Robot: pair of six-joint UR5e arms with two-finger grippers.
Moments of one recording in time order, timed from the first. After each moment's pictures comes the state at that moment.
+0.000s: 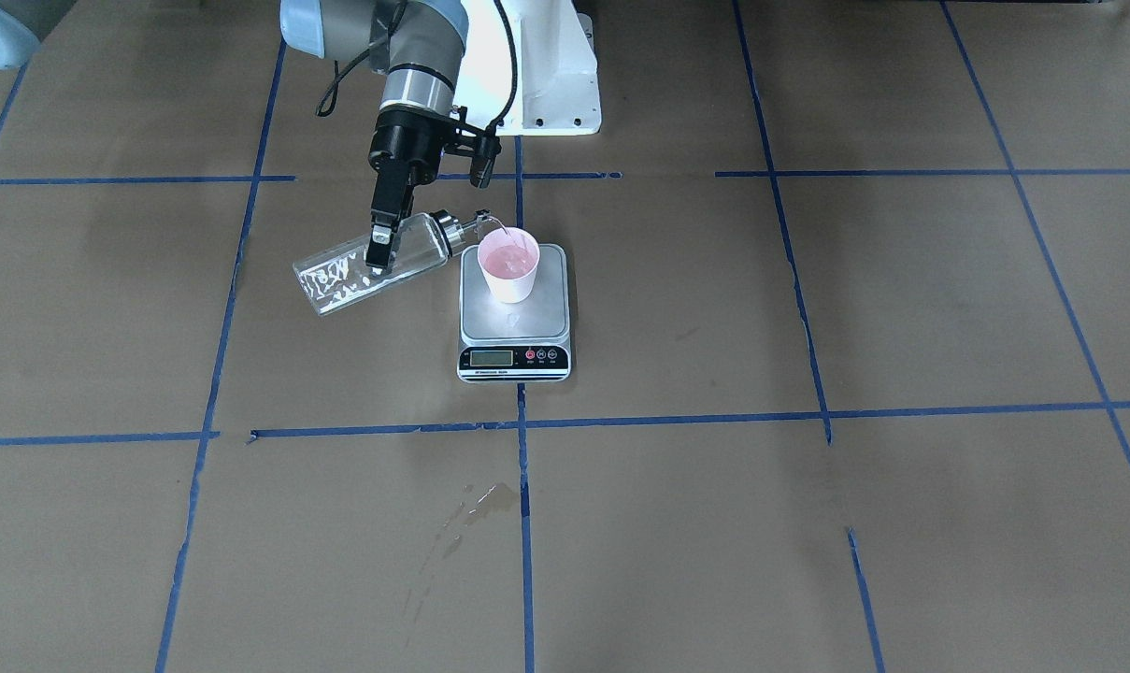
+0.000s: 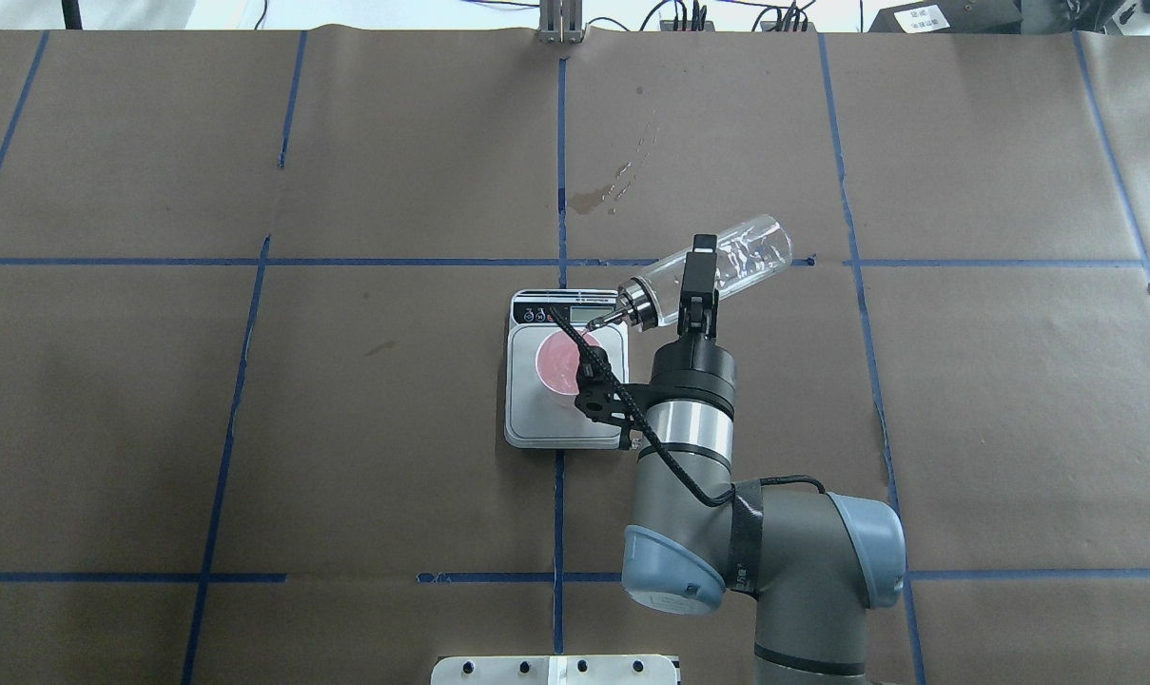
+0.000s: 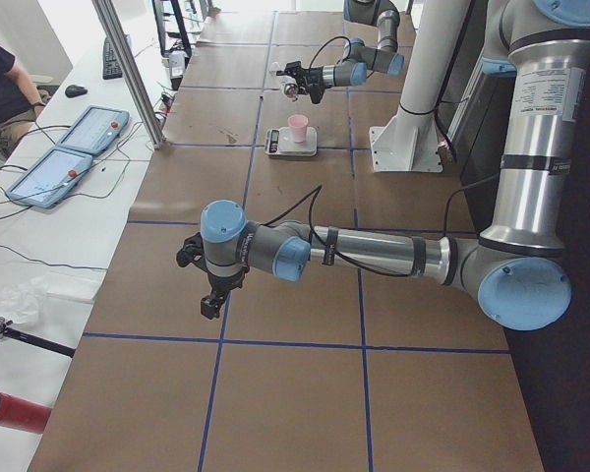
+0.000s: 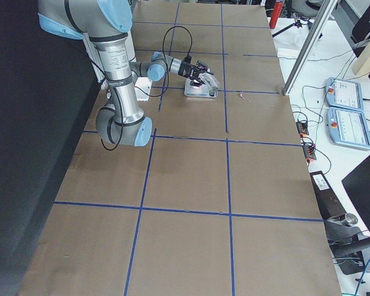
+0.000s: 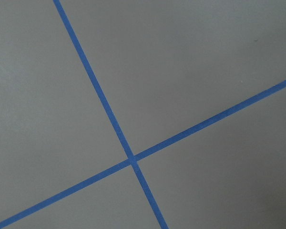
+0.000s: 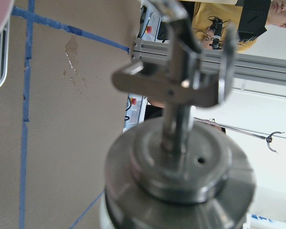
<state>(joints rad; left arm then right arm) -1.47 -1.63 -1.59 -1.79 -2.29 0.19 0.19 -1.09 1.85 -1.77 0.37 0.03</state>
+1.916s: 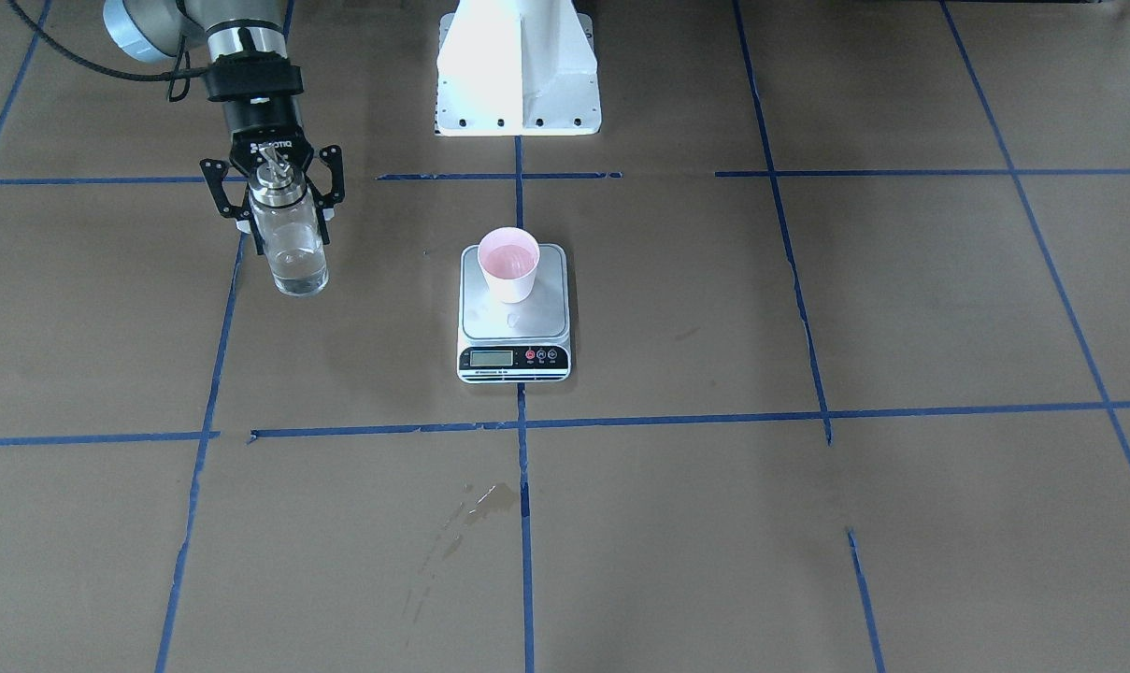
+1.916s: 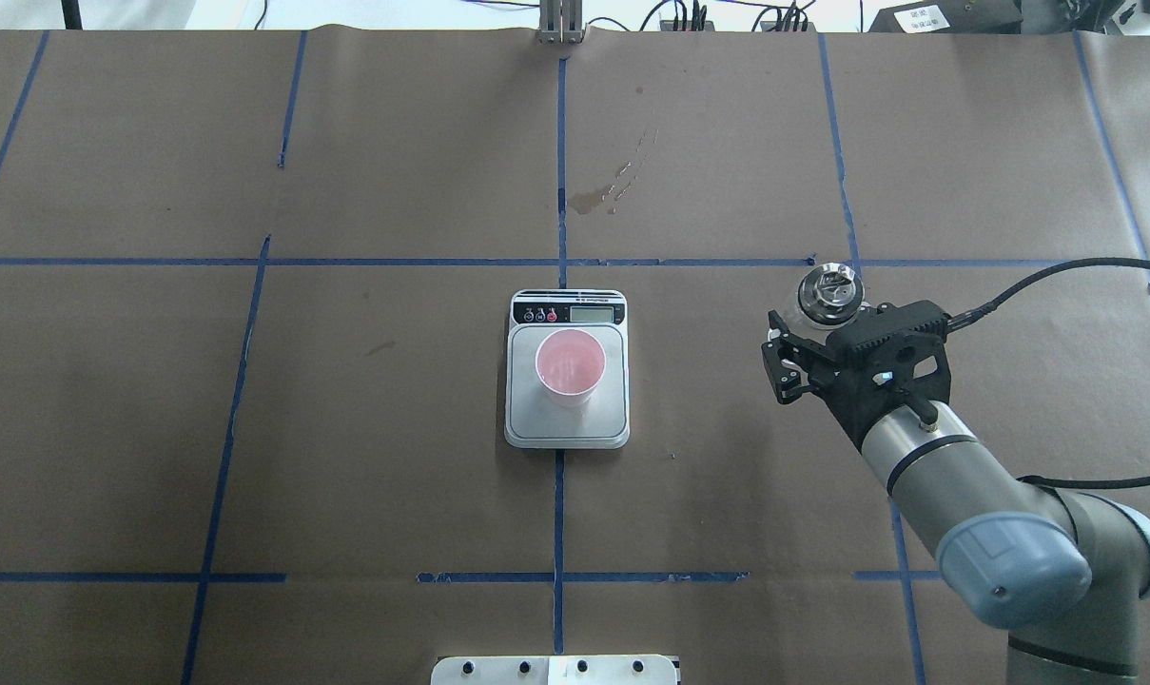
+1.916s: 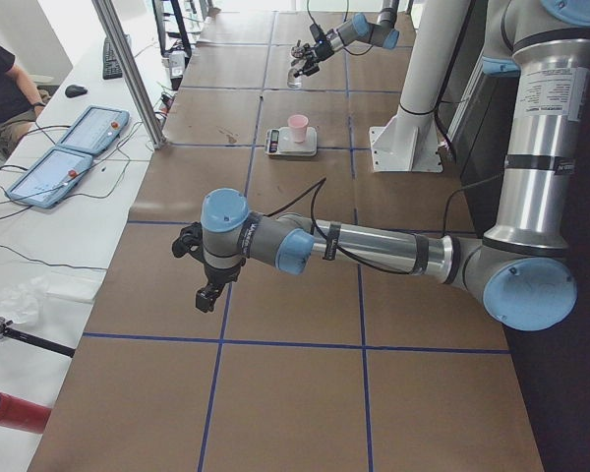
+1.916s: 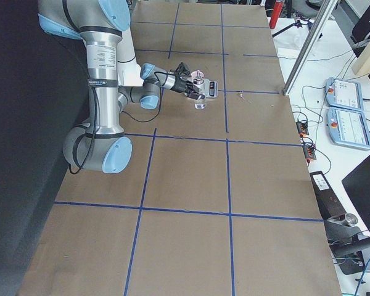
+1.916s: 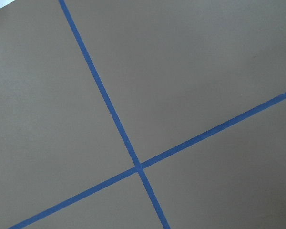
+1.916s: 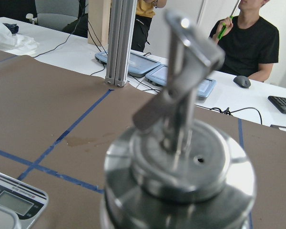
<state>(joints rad) -1.50 -1.63 -1.64 -1.79 -2.29 0.18 0.28 -1.56 2.06 -0.90 0.84 0.91</state>
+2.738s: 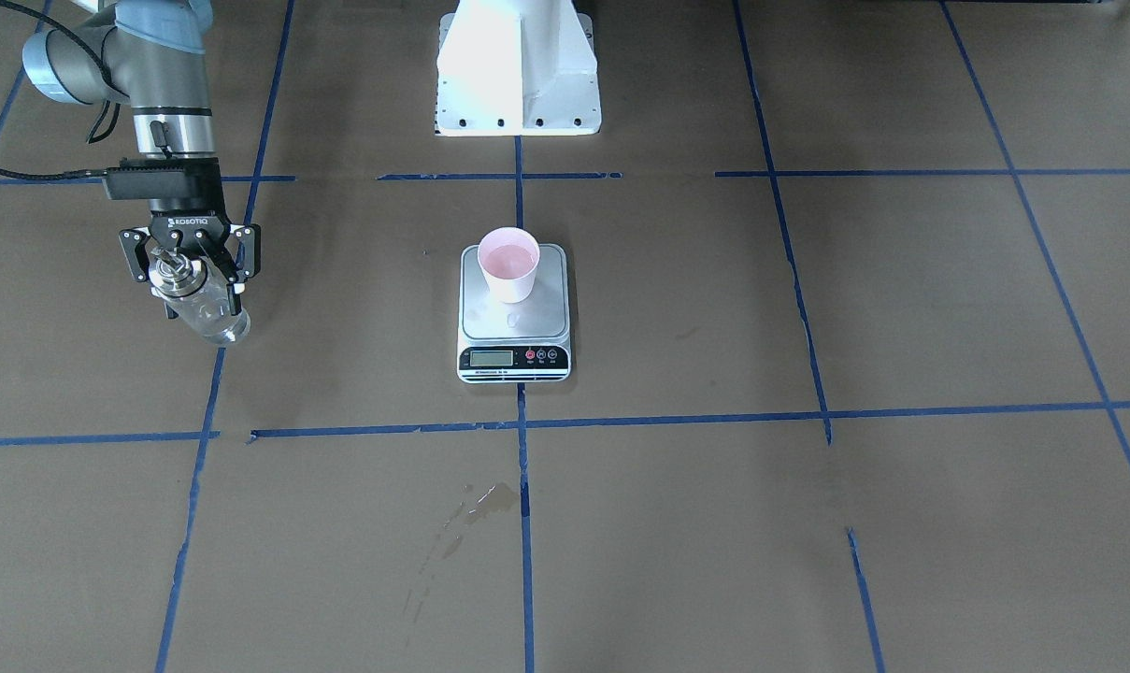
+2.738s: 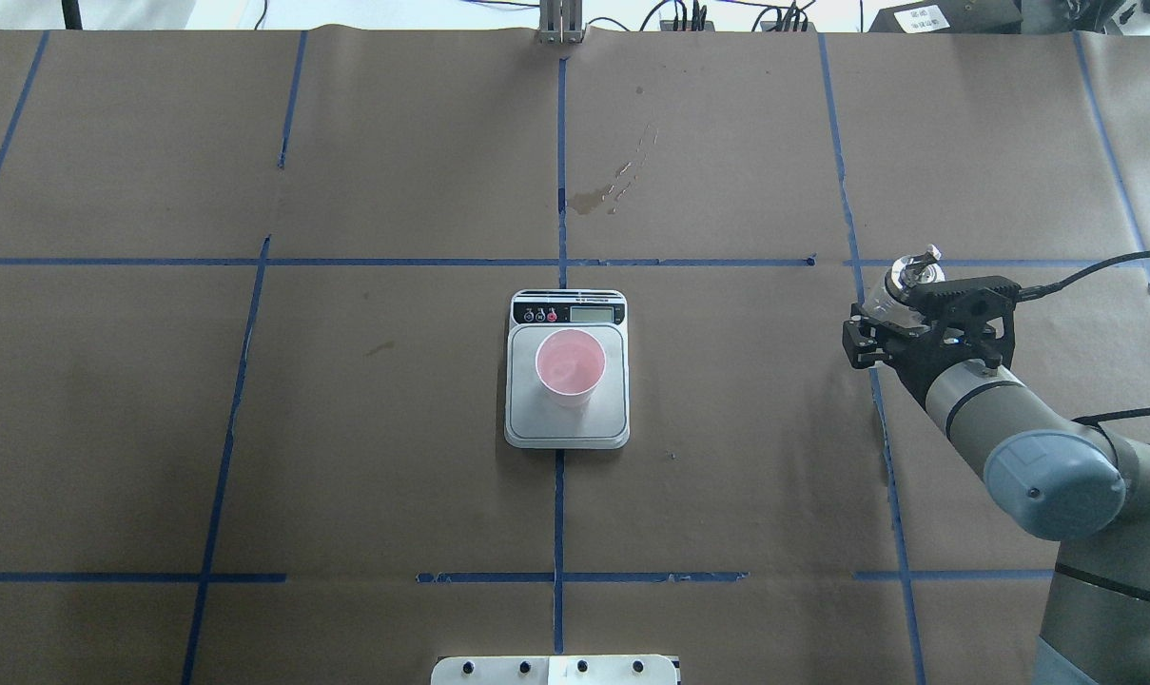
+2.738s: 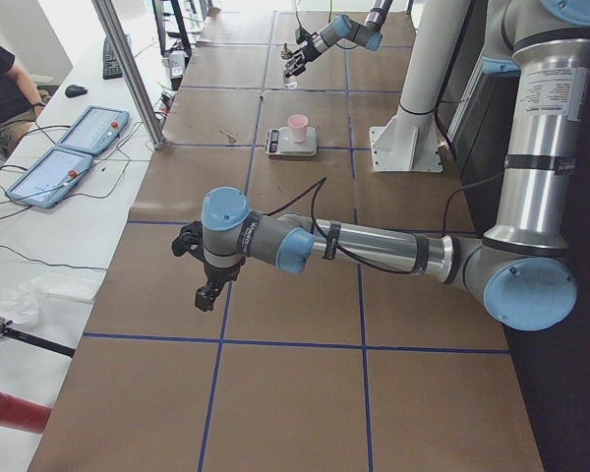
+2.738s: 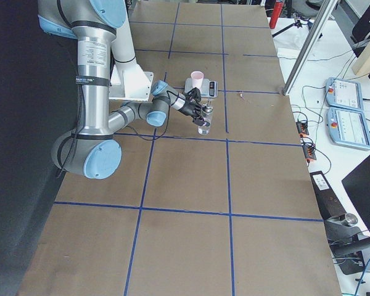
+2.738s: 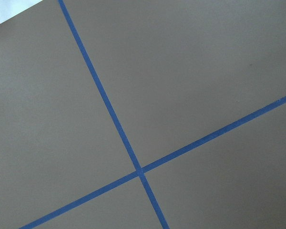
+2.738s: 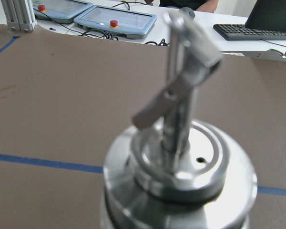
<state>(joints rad) -1.50 -1.63 -1.64 -1.79 -2.29 0.18 0.42 -1.63 1.93 -0.90 1.05 1.16</state>
